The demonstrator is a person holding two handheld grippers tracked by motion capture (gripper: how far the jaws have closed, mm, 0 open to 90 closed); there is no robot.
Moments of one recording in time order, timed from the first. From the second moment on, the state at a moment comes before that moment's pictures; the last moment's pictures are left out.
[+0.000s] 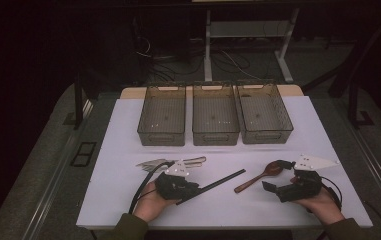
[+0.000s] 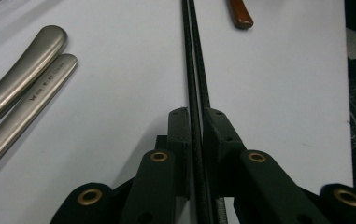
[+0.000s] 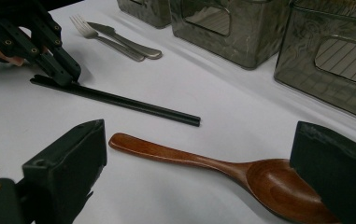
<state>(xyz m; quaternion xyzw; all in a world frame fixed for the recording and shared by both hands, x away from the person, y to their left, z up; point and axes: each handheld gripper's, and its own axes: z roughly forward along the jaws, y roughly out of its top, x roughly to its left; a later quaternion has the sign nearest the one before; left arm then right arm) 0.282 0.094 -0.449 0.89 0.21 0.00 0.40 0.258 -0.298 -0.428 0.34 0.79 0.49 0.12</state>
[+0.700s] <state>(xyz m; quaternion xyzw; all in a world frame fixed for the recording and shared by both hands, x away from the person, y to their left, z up) 0.277 0.091 -0.450 0.90 0.19 0.04 0.39 0.258 -0.298 -0.427 0.34 0.79 0.49 0.12</state>
